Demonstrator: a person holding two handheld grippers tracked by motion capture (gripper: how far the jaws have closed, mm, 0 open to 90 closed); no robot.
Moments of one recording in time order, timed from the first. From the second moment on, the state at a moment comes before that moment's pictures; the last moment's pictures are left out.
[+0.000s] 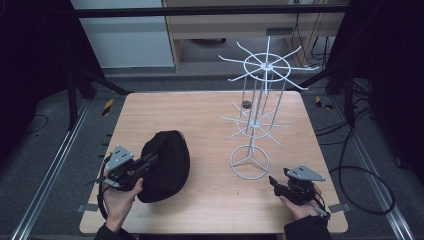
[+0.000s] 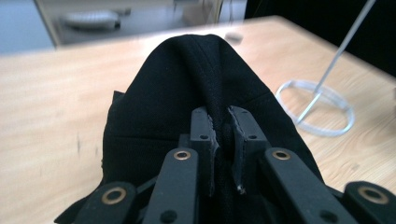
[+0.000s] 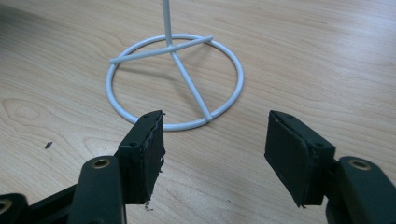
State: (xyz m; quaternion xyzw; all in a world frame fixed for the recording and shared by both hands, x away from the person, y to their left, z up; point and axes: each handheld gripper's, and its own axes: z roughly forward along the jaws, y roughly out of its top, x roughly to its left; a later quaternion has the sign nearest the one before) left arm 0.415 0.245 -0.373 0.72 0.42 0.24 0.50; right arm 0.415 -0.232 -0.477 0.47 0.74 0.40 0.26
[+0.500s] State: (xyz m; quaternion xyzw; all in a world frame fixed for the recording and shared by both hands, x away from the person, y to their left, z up) left arm 0.395 0.238 -0.317 0.67 0.36 0.25 0.60; right arm 0.414 -0.235 -0.475 0.47 0.73 0.40 0.28
